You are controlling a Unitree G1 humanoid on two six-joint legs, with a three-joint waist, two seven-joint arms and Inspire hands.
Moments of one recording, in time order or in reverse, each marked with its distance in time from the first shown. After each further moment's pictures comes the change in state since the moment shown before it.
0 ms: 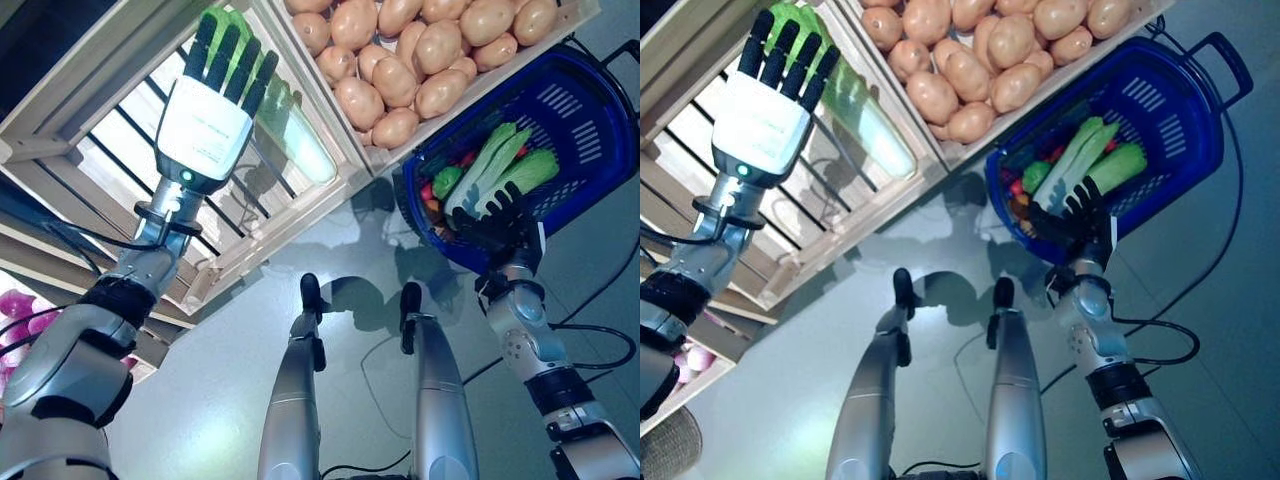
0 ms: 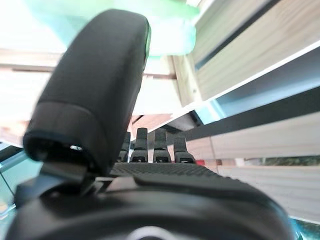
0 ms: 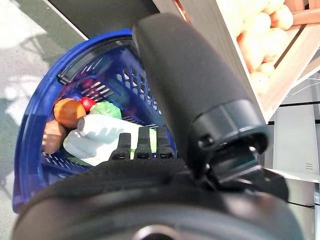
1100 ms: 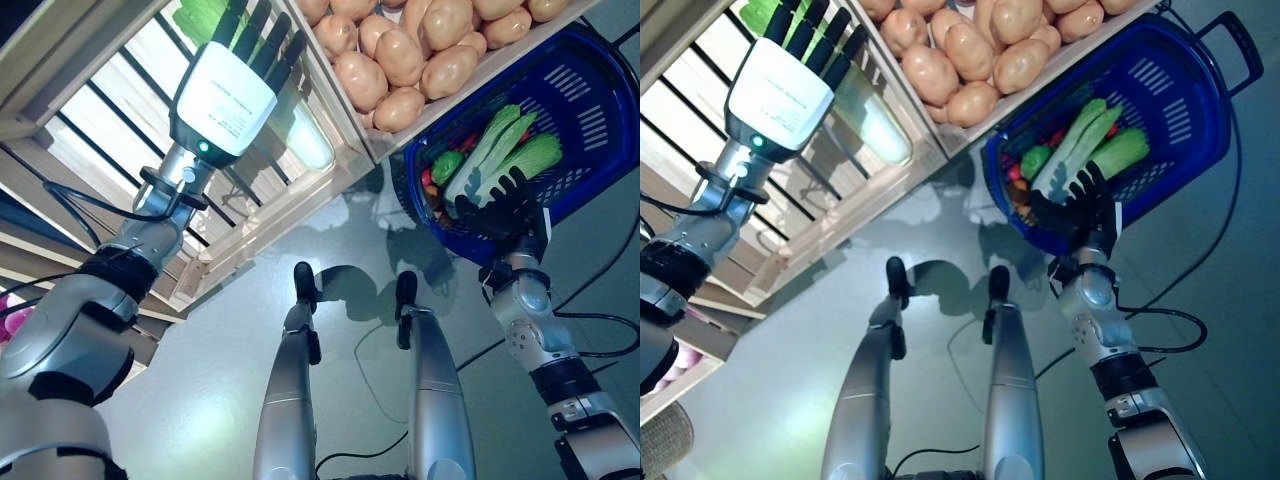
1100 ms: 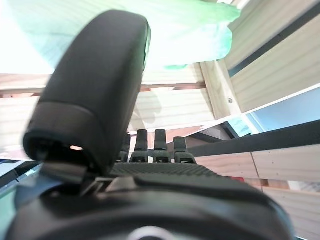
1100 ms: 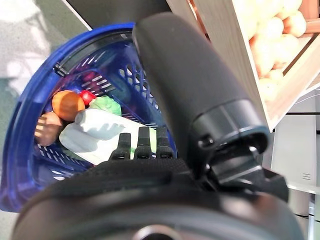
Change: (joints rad) left arm -0.147 0.002 -0.116 0.044 0.080 0.008 -0.087; right arm -0.050 -0.035 0.011 0.001 0.000 0.005 0.000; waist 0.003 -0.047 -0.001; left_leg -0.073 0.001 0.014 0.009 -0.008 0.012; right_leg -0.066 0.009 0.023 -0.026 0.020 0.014
